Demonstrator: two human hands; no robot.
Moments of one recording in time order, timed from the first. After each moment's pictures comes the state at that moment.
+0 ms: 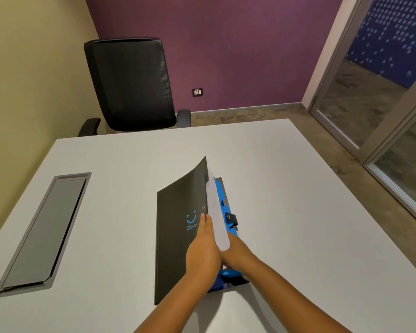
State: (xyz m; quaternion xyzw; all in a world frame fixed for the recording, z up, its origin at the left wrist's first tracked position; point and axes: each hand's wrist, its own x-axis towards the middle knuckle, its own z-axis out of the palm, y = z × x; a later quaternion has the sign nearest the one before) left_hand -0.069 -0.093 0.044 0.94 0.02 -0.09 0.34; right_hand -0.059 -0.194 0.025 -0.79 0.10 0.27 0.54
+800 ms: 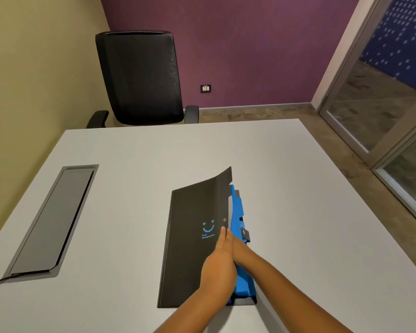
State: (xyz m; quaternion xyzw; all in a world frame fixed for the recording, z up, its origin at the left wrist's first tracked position) left_hand -0.075 -0.099 0.026 0.92 -0.02 -0.28 0.26; right_hand -0.036 -0.189 -0.010 -0.86 0.09 0.32 0.39
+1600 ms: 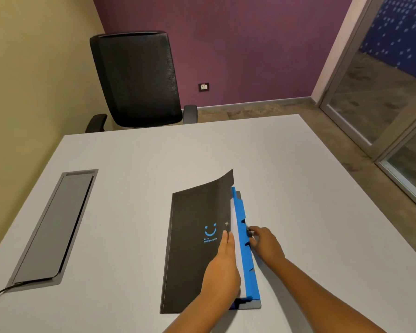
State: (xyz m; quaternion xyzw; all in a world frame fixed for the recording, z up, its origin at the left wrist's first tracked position) left_hand -0.090 -0.109 0.037 0.93 -0.04 -0.23 0.27; right_hand -0.027 -0.261 -0.058 -0.93 0.10 0.11 0.35
